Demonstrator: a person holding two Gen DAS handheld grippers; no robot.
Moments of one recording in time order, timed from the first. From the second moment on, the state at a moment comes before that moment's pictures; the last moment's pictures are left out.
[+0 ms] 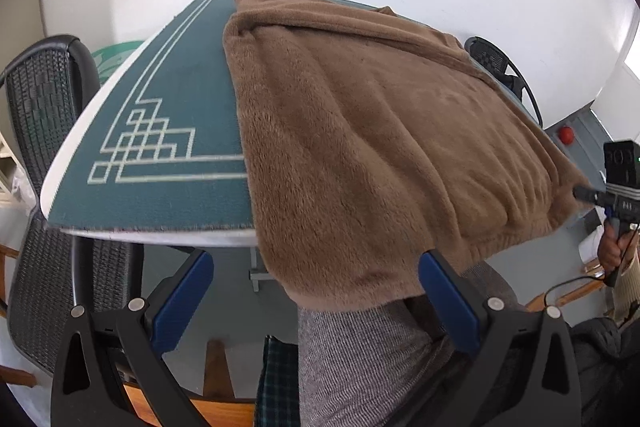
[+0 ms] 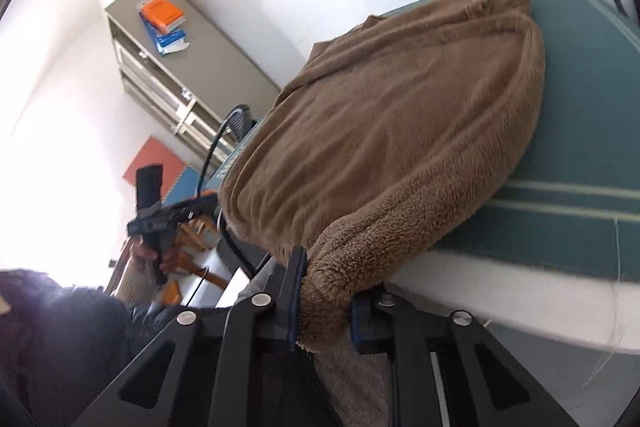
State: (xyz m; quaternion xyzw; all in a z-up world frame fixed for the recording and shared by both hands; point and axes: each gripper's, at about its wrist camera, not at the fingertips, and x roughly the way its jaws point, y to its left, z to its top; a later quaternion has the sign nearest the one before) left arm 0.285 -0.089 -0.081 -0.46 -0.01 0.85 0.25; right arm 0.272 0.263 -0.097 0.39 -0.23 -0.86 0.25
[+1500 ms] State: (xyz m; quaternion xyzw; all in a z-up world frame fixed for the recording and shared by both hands) left arm 0.287 -0.100 -0.052 -0.37 -0.27 0.79 0.40; right arm 0.265 0.287 -0.044 0.32 -0.21 -0.90 0.20
